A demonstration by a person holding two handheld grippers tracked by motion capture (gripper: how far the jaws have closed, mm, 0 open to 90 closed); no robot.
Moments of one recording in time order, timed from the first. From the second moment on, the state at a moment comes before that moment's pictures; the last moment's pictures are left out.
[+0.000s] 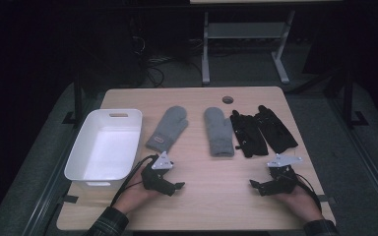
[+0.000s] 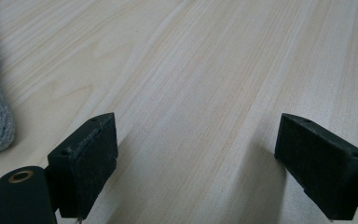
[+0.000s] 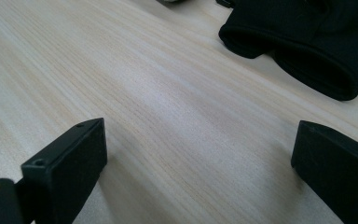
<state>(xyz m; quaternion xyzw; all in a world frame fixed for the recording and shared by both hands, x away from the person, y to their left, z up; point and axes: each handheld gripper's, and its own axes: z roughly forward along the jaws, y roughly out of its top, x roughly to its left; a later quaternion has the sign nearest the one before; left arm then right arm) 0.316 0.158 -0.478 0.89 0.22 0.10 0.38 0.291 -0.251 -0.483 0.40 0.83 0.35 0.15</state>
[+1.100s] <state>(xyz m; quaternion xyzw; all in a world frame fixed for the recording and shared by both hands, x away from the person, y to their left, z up) 0.315 0.158 -0.478 0.89 0.22 0.10 0.38 0.335 -0.205 -0.438 0.33 0.86 0.38 0.11</state>
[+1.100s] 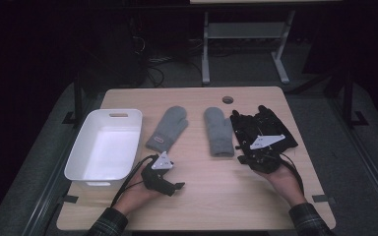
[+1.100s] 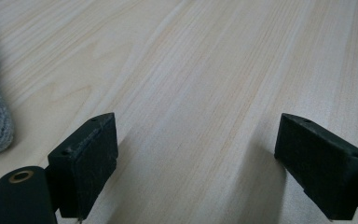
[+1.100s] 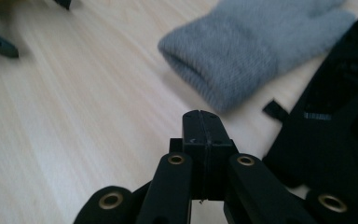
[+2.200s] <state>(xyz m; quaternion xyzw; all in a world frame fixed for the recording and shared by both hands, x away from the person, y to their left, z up) 0.315 0.158 -0.478 0.89 0.22 0.09 0.38 0.406 -0.162 -0.453 0.33 0.86 0.38 0.08</state>
